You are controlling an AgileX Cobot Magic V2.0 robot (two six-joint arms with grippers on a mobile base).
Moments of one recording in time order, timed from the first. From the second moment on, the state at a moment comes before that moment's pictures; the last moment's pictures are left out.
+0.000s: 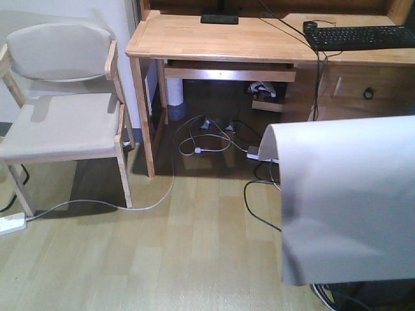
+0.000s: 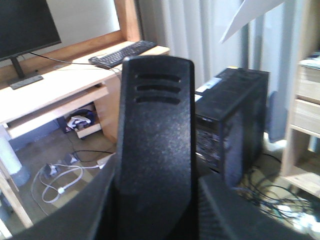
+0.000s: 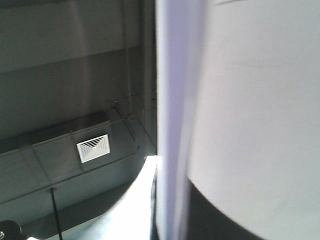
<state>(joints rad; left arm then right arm) -0.53 0.22 -0.87 -0.26 0.94 0.32 0.02 0.32 -0.21 -0.37 -1.09 1.62</state>
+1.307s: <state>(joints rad) -0.53 0.22 -0.87 -0.26 0.94 0.32 0.02 0.32 -0.21 -0.37 -1.09 1.62</state>
